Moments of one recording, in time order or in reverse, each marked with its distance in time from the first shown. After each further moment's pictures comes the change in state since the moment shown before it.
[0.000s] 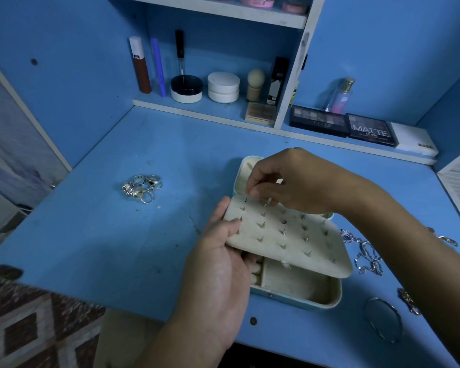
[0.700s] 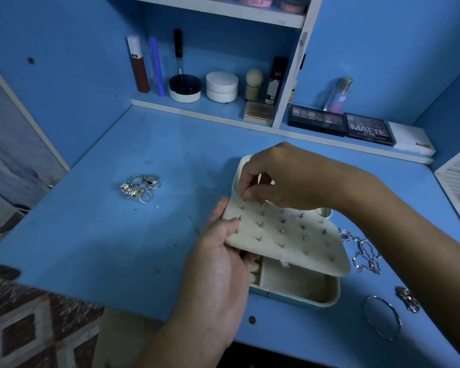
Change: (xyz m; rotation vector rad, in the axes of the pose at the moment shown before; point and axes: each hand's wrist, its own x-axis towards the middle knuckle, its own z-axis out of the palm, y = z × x) left_hand 0.003 -0.003 -0.002 0.013 -0.004 0.006; right_hand 0.008 -0.011 -0.003 -0.245 -0.068 -0.091
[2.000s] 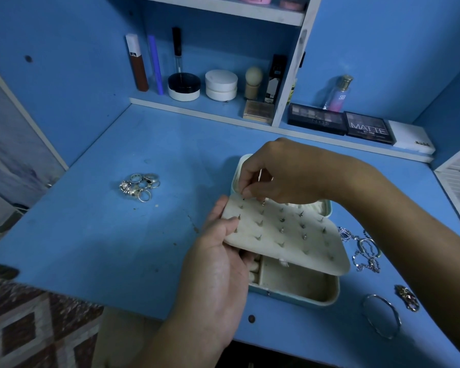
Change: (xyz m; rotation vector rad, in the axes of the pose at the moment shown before) left_hand -0.001 0.001 0.001 -0.006 0.013 0.002; right_hand 0.003 -0.001 -0.006 0.024 -0.063 0.047
